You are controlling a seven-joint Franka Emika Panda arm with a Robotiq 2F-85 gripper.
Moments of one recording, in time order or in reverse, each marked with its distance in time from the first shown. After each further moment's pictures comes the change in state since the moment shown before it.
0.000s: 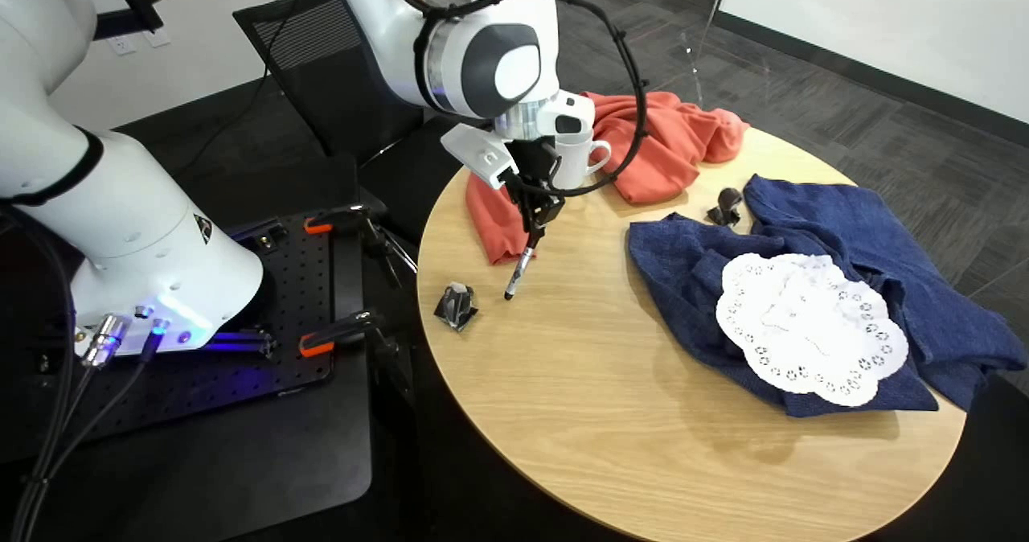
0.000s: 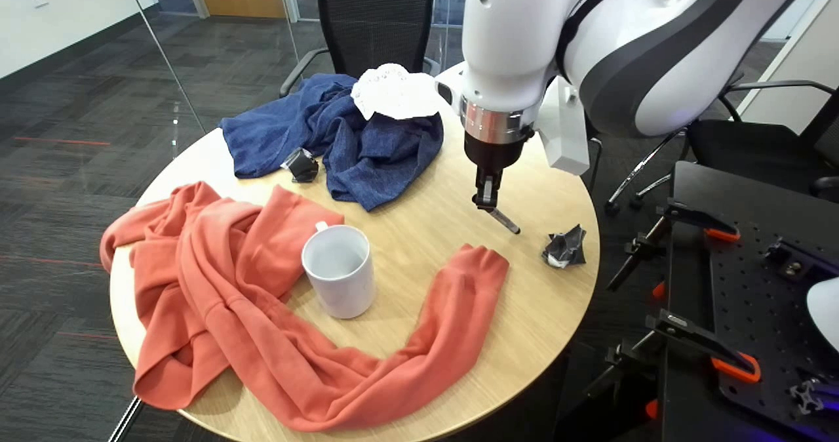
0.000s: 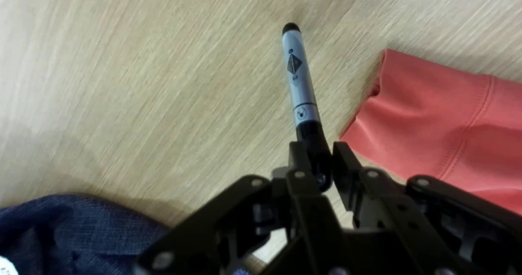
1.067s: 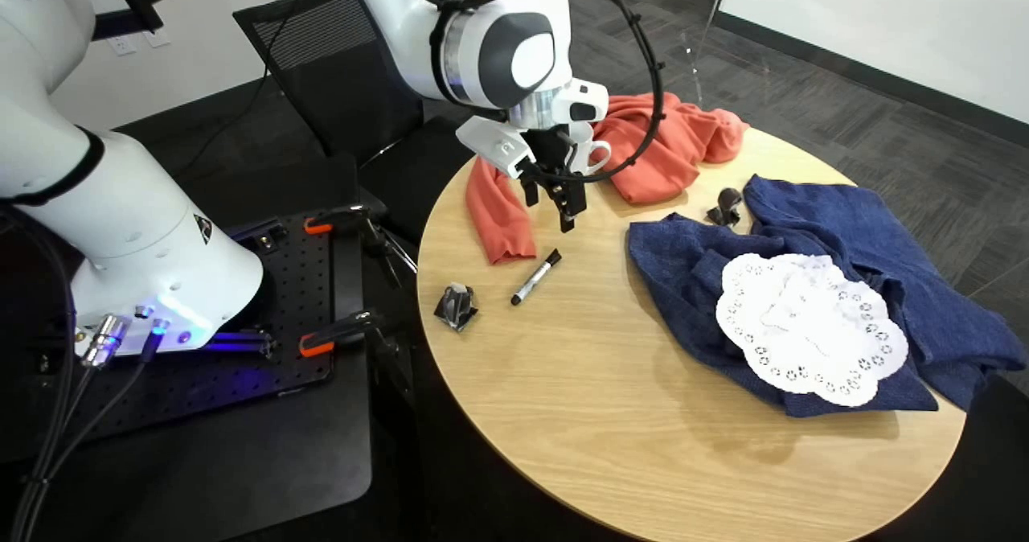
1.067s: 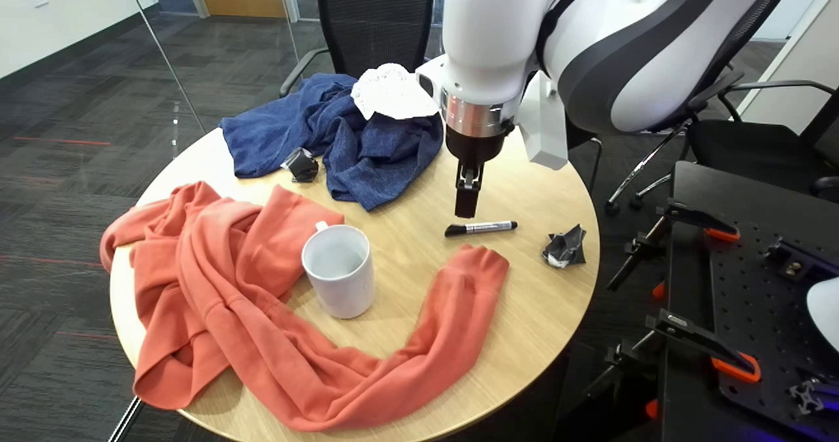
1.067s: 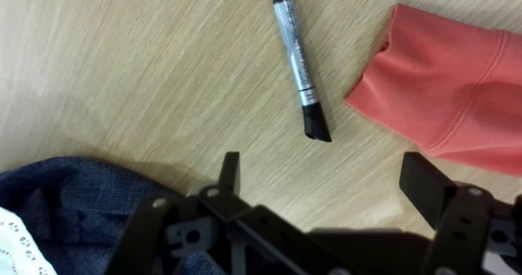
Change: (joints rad) arm 0.018 0.016 0.000 0.057 -0.004 0.000 0.000
